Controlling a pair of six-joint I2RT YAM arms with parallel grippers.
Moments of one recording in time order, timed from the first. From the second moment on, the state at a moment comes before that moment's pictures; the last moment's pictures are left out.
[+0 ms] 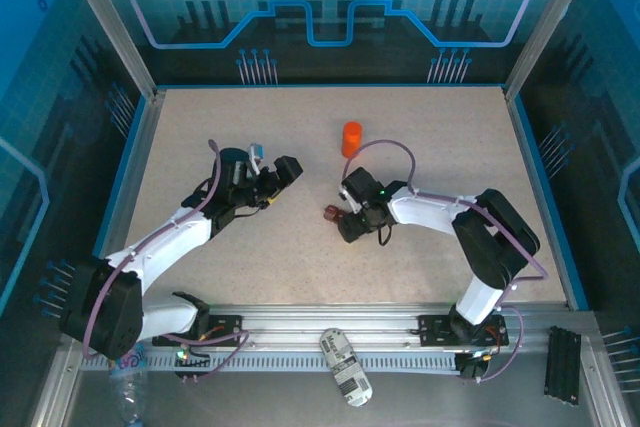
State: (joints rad) left arm -0.35 1.24 0.71 -0.01 0.37 -1.03; right arm 0.68 1.70 0.96 -0.51 0.05 0.17
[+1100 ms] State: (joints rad) left arm -0.60 1.46 1.03 -0.45 0.25 -0.50; right arm 0.45 1.40 0.86 -0.52 -0.13 0.39
